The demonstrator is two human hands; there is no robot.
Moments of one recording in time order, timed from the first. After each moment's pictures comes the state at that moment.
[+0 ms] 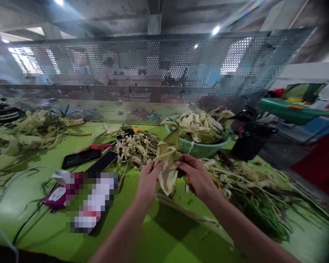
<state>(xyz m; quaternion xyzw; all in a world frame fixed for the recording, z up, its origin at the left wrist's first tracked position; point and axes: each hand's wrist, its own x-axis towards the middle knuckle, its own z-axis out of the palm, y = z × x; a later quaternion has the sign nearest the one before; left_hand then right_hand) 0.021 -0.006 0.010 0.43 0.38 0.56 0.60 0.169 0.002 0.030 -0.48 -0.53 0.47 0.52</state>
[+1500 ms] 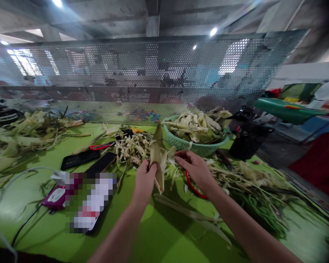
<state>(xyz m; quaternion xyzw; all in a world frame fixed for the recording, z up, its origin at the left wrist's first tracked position) 0.016 0.001 0.002 0.48 0.49 0.54 0.48 0.189 0.017 0.021 -0.53 -0.62 0.32 0.49</state>
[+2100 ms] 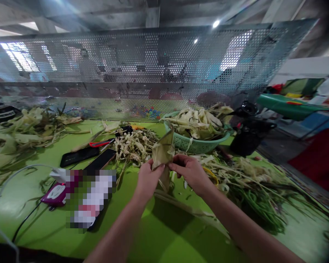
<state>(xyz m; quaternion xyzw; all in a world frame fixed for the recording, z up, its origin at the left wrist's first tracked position) 0.020 0.006 -0.004 0.52 0.45 0.51 0.52 0.169 0.004 0.023 -0.50 -0.58 0.46 0.45</state>
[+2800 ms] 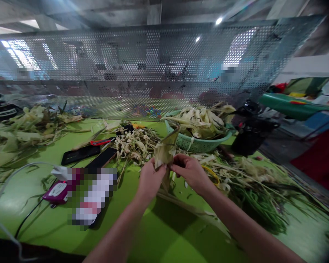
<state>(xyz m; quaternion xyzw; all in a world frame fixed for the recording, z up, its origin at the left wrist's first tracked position) 0.022 -0.002 0.006 0.57 0.46 0.51 0.46 0.168 0.004 0.020 -0.51 -0.63 0.41 0.42</state>
